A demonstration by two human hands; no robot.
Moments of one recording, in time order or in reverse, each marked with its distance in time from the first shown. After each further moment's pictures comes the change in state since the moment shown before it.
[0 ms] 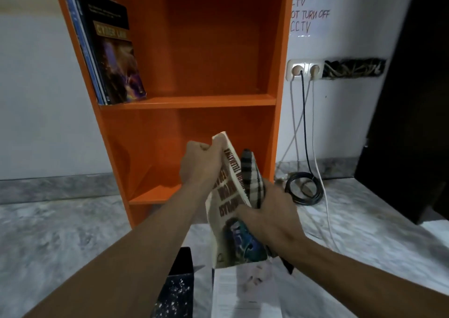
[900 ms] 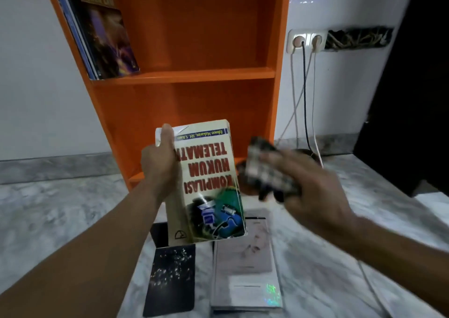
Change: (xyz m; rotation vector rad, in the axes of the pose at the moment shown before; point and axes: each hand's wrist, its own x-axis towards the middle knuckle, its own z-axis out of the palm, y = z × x) left_hand -0.005 -0.046 -0.049 -0.168 0.105 -0.121; right_hand -0.023 0.037 -0.055 -0.246 0.129 -0.652
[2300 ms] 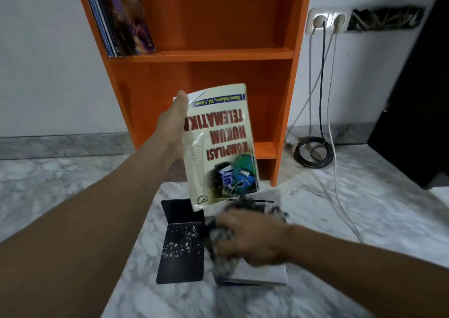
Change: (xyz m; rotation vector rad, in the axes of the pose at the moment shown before) left_hand -0.003 0.032 -0.008 -0.297 -0.237 -0.226; right_hand -0.038 -0.045 0.093 0.098 -0.707 -0.515
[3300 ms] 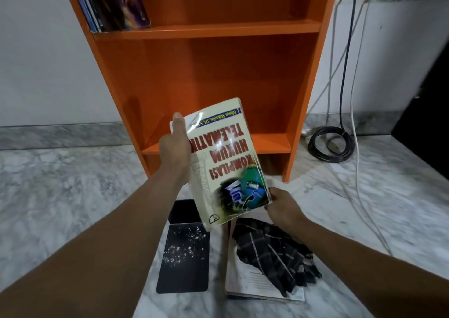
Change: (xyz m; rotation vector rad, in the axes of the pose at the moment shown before) left_hand 0.051 -0.074 -0.015 0.148 0.283 0.052; right_hand 0.010 0.113 0.067 0.852 0.356 1.359
